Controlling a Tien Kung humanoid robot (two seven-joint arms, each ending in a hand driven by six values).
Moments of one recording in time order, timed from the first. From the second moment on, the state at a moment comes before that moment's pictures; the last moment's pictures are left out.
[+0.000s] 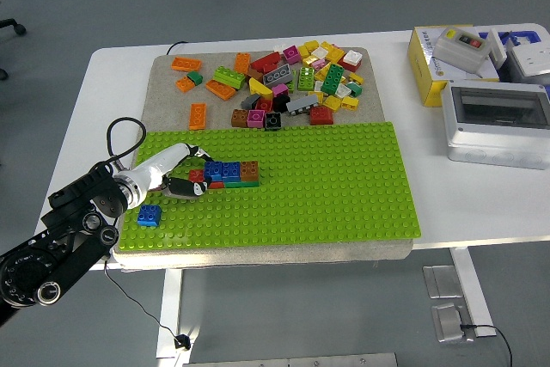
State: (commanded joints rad) left arm -0.53 0.30 -0.80 -1.16 1.64 -0.08 0.19; right arm 0.17 -0.15 0.87 0.18 -0.63 -0.06 -0.32
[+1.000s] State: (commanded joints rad) left arm -0.53 0.30 -0.80 -1.16 1.64 -0.10 0.19; right arm 0.16 -0.15 0.87 0.18 -0.63 -0.05 -0.32
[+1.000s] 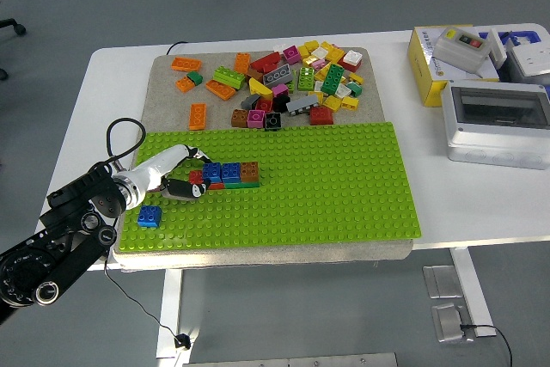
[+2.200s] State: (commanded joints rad) left arm -0.53 0.32 -0.82 -1.17 1.65 -0.11 0.17; right arm 0.16 -0.15 0.87 0.18 -0.63 -0.05 -0.32
